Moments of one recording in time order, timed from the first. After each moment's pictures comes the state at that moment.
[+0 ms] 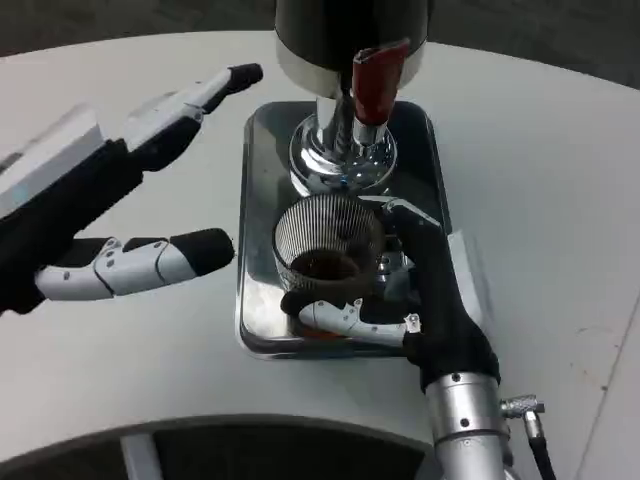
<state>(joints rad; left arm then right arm) -0.30 0.75 0.29 -0.09 -0.04 -0.53 -0.59 -0.31 0.08 0.25 0.10 -0.45 -0.07 -0.34</state>
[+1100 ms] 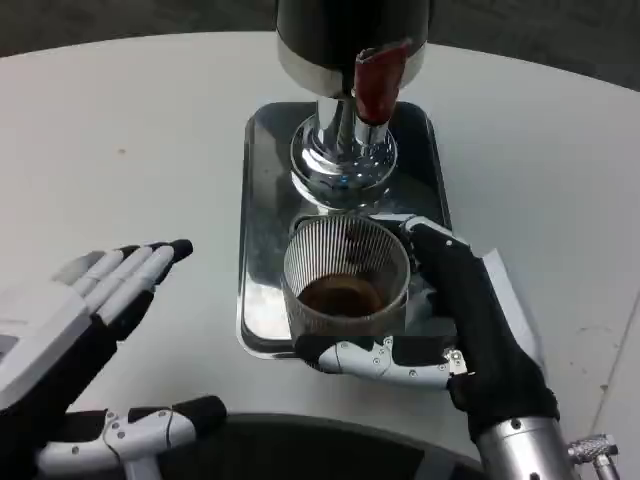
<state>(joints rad) 0.25 0.62 0.40 -0.51 0.46 -0.31 -0.39 -0.04 0.03 0.28 -0.37 -0.43 0.04 -0.10</state>
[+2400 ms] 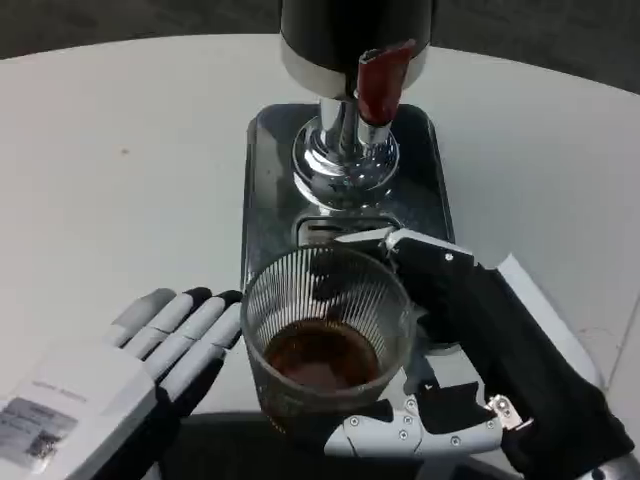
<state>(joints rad) 0.46 0.55 0.37 -0.67 0.56 -0.47 -0.28 0.15 -0.10 0.28 -0.87 -0.30 0.23 0.23</state>
